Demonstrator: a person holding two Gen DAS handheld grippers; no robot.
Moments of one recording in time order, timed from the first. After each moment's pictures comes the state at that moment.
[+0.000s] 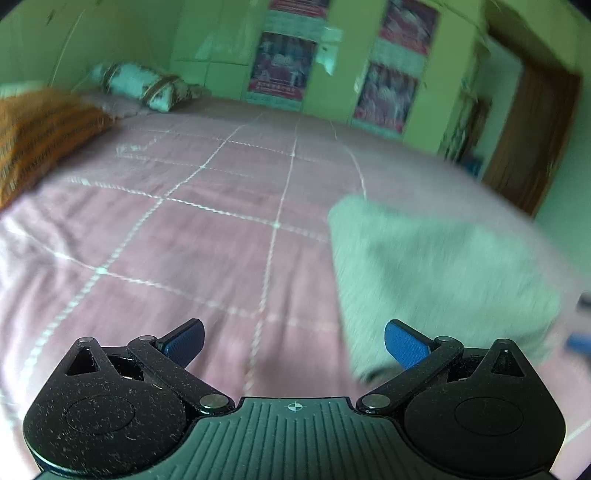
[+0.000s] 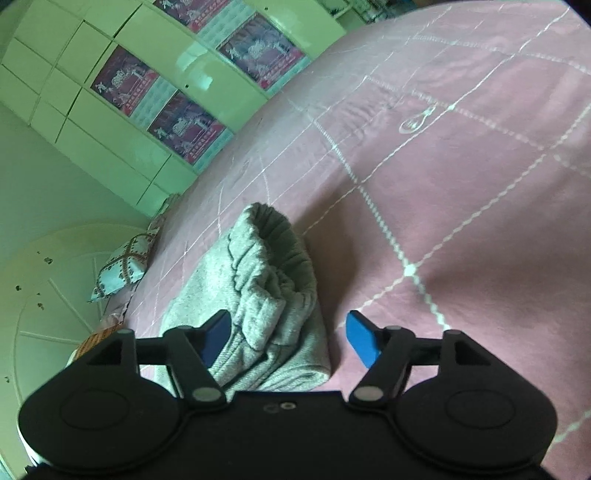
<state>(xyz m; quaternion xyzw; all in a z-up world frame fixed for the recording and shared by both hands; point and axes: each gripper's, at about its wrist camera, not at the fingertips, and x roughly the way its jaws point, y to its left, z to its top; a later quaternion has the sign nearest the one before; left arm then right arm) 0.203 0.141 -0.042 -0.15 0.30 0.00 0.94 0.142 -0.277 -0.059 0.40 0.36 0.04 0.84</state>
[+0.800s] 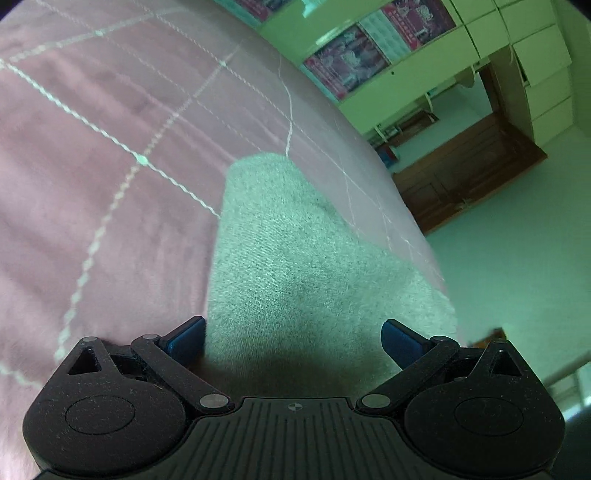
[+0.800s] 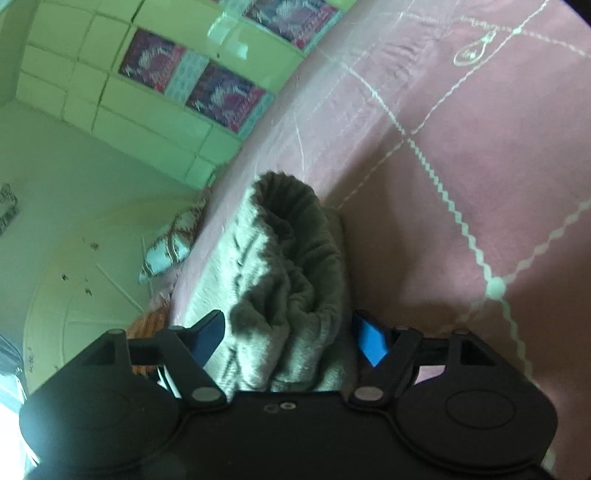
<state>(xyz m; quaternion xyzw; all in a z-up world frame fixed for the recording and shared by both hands) 0.348 0.132 -0.097 -0.35 0.38 -0.19 0.84 0.199 -0.282 -0.110 0.43 0.38 0.14 0.81</state>
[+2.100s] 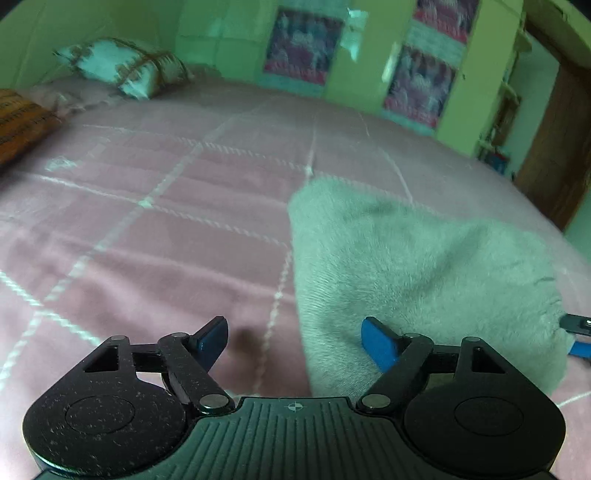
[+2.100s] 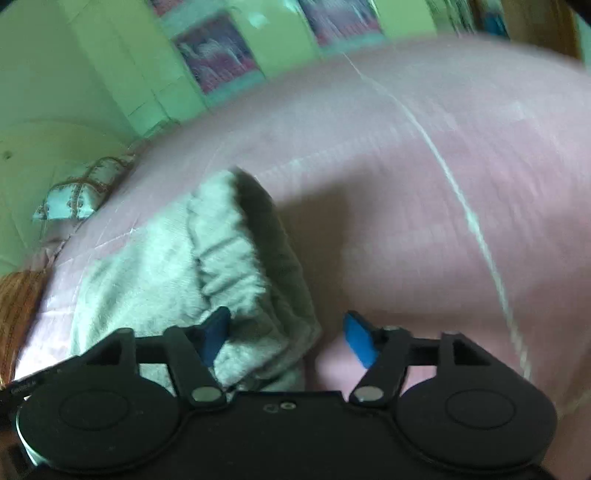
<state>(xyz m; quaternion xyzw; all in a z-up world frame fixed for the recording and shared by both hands) 0.427 0.140 -0.034 -0.13 0.31 0.04 0.94 0.394 -0.242 -0.088 0.25 0.42 0.07 0.87</state>
